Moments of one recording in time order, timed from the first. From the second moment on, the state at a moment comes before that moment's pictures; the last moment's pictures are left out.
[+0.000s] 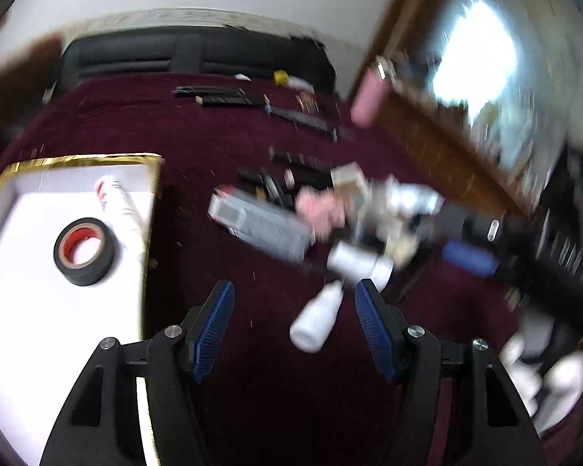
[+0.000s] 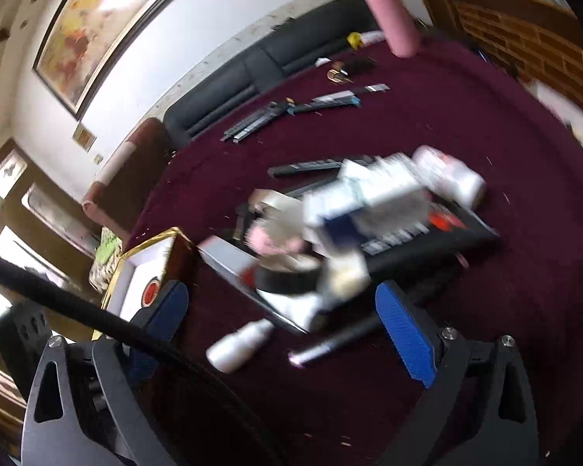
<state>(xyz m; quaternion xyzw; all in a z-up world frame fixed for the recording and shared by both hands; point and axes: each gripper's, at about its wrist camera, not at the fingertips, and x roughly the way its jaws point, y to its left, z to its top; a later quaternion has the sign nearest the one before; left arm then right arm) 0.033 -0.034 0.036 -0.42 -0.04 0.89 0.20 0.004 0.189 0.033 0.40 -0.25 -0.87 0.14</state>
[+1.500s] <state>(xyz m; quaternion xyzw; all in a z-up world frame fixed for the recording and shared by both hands) 0.081 -0.104 0.046 -0.41 -0.12 0.87 0.25 -0.054 0.094 0.012 0.46 0.11 -0.87 0.12</state>
